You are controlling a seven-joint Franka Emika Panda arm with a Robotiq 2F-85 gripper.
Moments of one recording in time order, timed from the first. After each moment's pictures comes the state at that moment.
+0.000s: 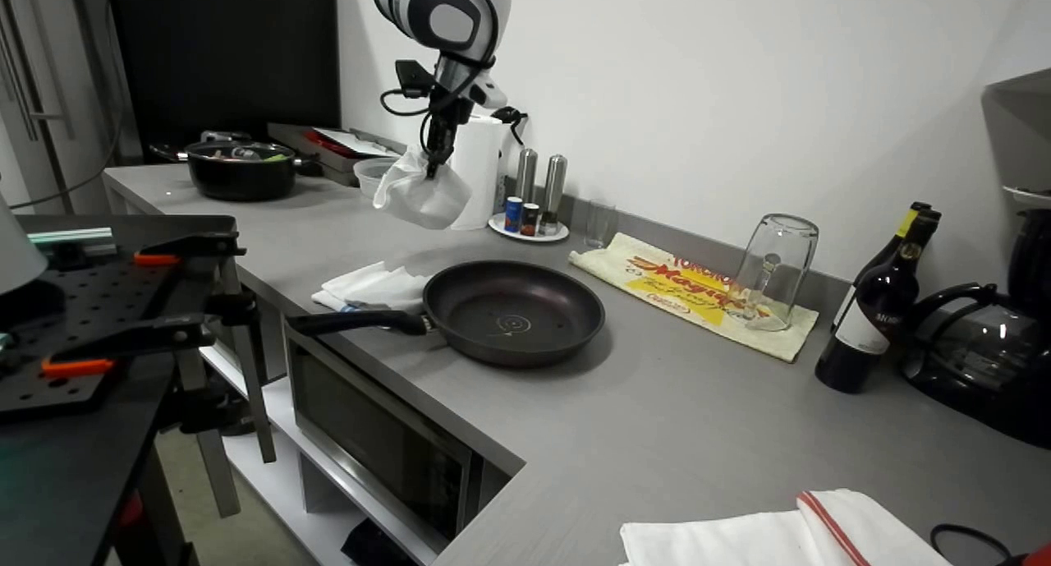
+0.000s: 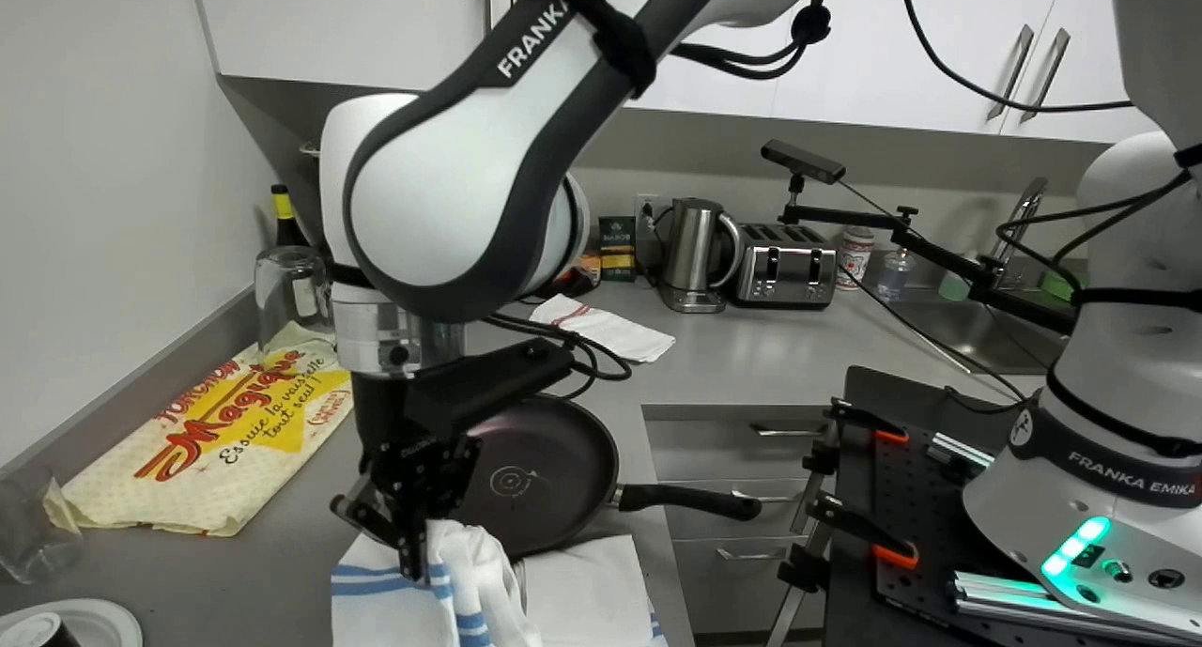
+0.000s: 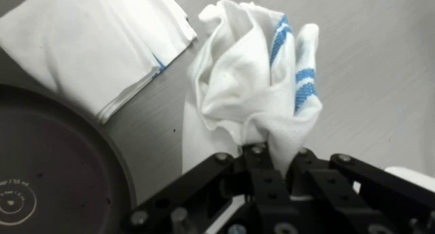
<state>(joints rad) 0.31 0.58 0.20 -1.92 0.25 2.42 0.31</state>
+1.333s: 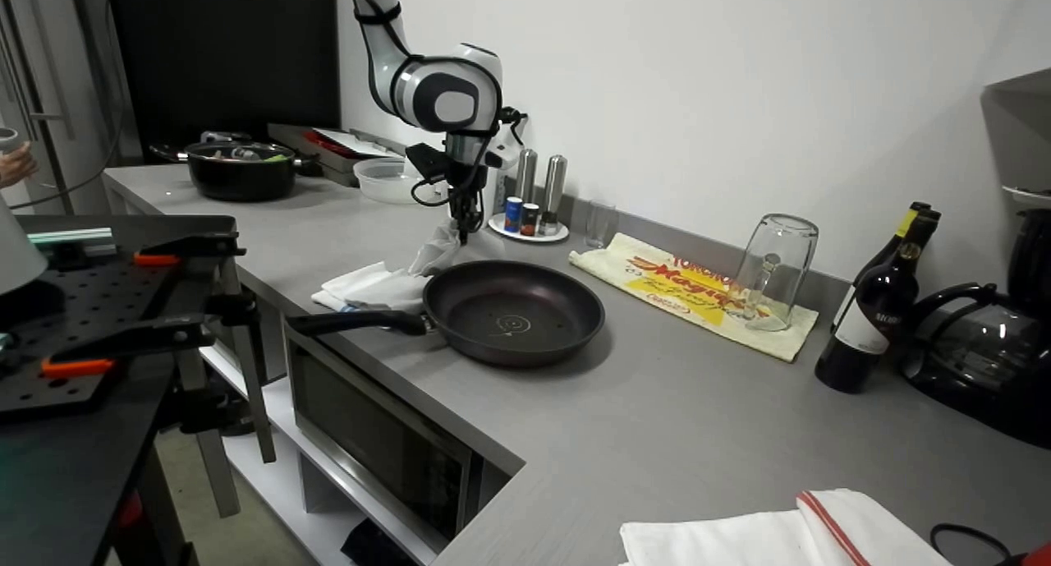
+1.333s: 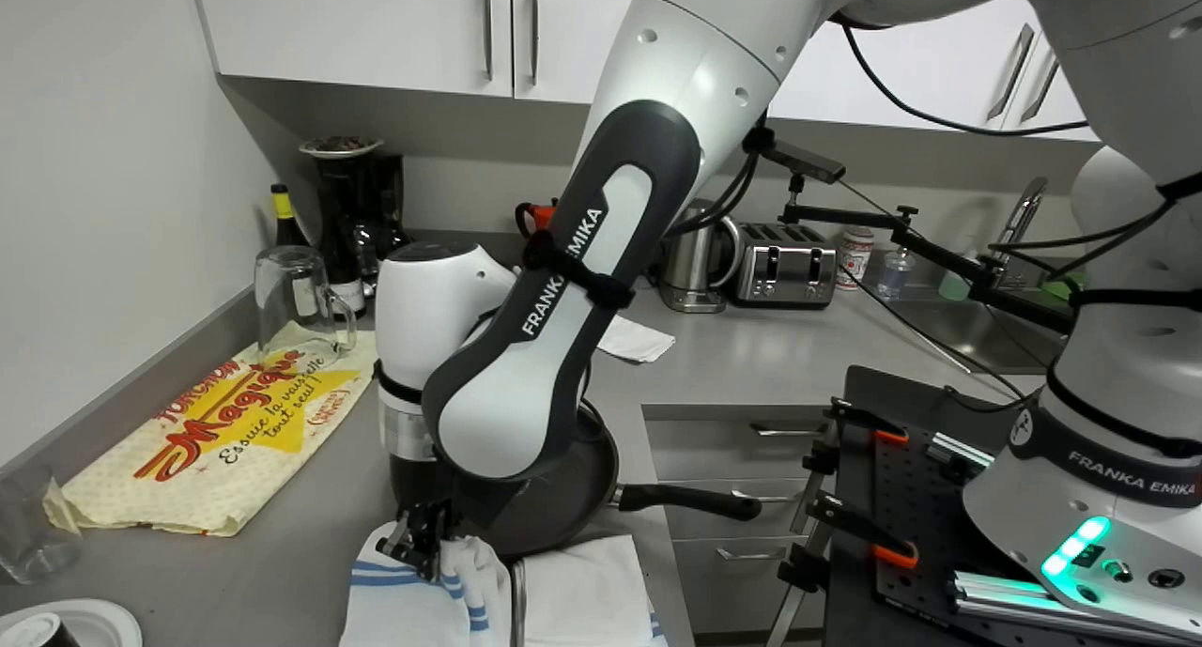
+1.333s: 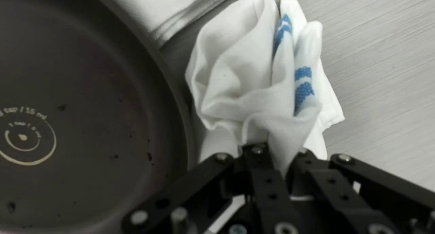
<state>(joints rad) 0.38 0.81 0.07 -1.88 0.06 2.77 0.27</state>
